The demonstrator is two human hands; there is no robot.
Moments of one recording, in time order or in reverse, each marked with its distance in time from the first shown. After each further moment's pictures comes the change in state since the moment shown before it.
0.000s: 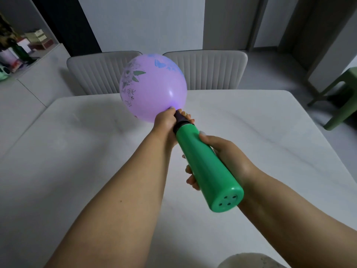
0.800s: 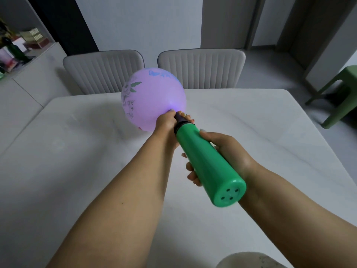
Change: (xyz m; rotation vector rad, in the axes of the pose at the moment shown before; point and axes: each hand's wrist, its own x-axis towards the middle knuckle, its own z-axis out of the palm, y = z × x) left_hand -0.006 -0.010 0.007 -0.071 -0.003 -0.038; right_hand -0.002 -0.009 -0.001 0.017 0.001 0.031
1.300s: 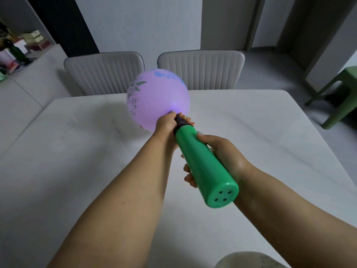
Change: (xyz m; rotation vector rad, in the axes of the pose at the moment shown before) left_hand 0.005 -0.001 -0.003 0.036 -0.005 0.000; right_hand 0.002 0.005 0.002 -0.009 0.026 -0.004
